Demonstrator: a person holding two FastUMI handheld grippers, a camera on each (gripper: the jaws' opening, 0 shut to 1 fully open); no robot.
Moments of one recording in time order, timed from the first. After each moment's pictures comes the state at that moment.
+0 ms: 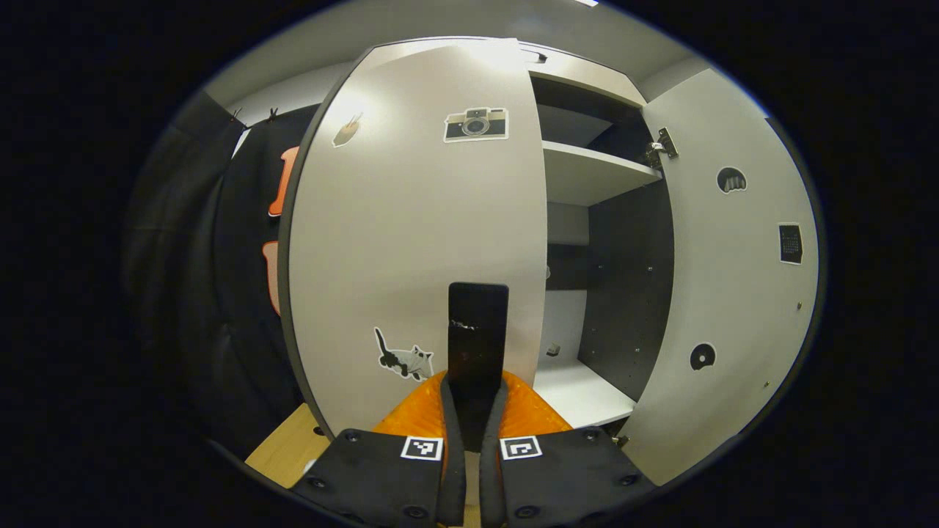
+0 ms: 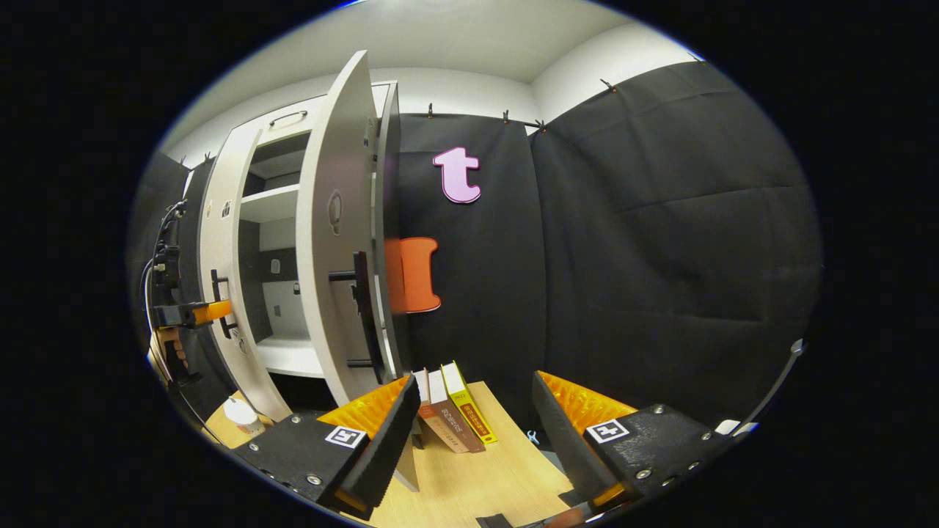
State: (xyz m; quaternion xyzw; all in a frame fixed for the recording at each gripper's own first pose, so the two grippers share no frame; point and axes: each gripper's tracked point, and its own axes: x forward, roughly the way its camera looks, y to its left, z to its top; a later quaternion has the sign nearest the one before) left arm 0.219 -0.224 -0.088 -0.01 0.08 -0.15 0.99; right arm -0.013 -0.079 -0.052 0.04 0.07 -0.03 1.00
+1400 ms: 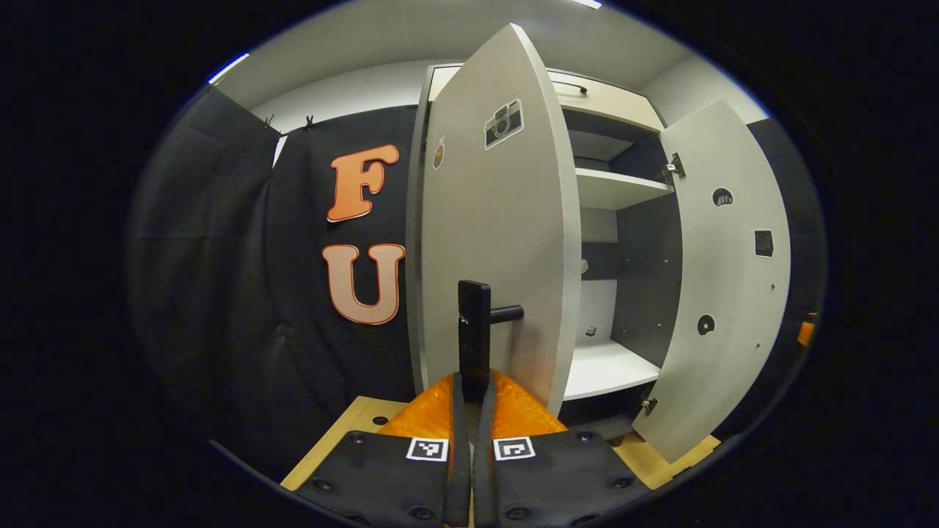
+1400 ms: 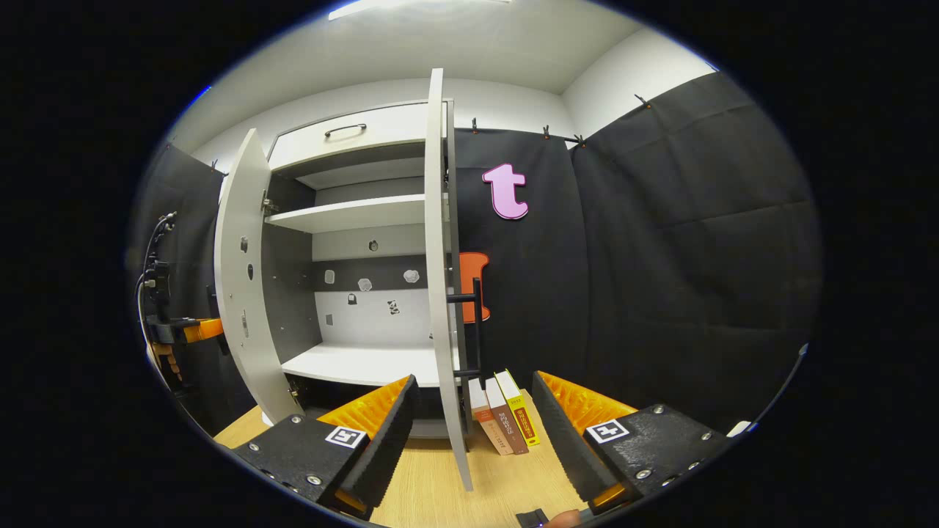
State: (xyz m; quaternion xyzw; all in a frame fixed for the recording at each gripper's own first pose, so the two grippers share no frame) left arm 0.189 -0.159 -0.082 0.00 0.08 -0.10 0.99; right arm -0.043 0.017 -0.012 0.04 0.04 0.04 1.00
